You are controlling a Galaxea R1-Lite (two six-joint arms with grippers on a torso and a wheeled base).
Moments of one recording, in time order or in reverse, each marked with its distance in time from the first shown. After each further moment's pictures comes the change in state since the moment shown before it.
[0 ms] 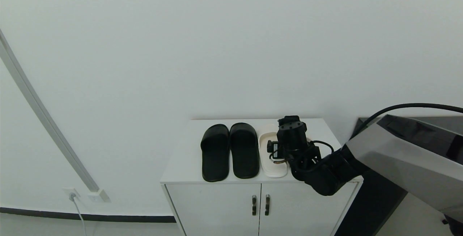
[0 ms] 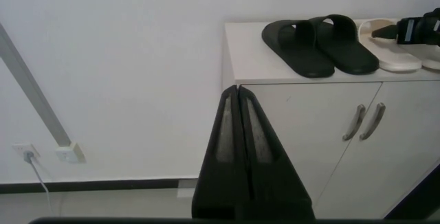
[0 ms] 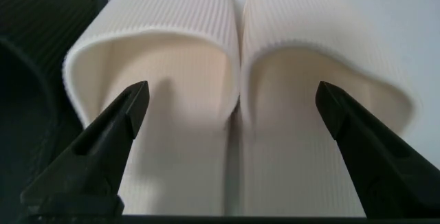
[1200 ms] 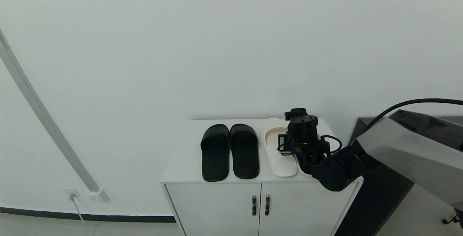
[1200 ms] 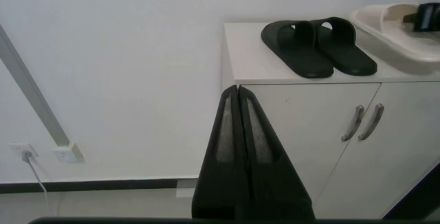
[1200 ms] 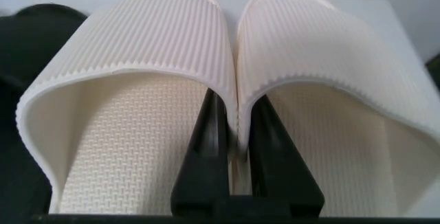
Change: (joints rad) left arm 0.000 0.000 0.000 -0.001 0.001 -0.006; right arm -0.029 -0.060 0.060 -0.101 0.029 -0.086
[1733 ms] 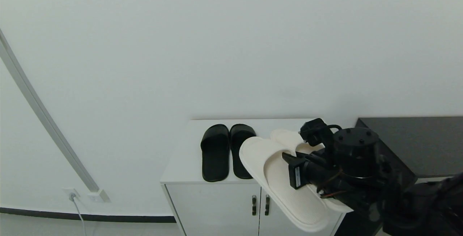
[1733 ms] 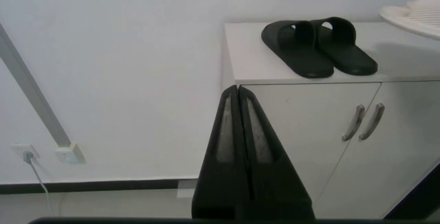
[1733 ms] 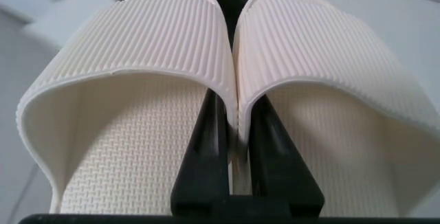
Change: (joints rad) left arm 0.000 0.000 0.000 0.000 0.001 0.005; right arm 0.146 -0.446 0.529 -0.091 0.350 -0.054
